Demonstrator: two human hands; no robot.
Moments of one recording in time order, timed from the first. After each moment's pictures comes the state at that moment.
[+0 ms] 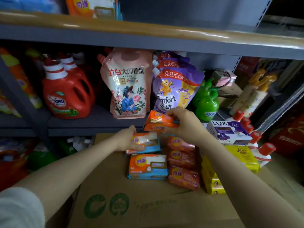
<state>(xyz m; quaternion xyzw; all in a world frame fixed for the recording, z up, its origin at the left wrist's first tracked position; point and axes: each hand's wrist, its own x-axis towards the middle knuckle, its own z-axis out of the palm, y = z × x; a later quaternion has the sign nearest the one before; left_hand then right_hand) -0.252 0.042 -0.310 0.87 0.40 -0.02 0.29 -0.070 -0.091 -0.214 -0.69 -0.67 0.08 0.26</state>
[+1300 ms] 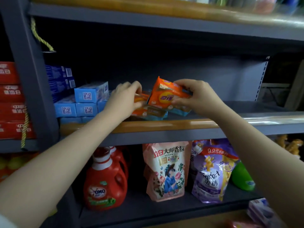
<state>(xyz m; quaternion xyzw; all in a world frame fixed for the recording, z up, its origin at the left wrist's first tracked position) -0.339 0.197 0.000 0.86 0.33 0.39 -0.09 -0.164 0.065 0.020 -0.63 -0.67 -0.13 0.37</state>
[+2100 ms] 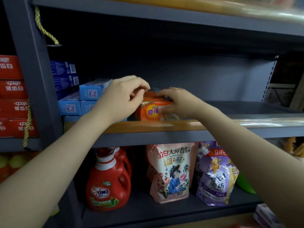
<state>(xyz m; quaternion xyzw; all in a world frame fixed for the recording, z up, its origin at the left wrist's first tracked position) -0.376 0.184 0.005 0.86 0.12 0.48 -0.06 -0.184 0.121 0.011 -0.67 -0.71 -0.10 0.20</state>
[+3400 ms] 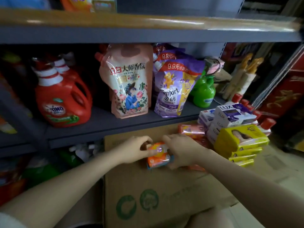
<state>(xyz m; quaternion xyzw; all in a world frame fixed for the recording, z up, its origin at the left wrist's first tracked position) -0.297 0.022 -0.295 0.92 0.23 0.00 0.32 -0.142 -0.103 -0.266 -0.70 -0.71 0.06 -0.06</state>
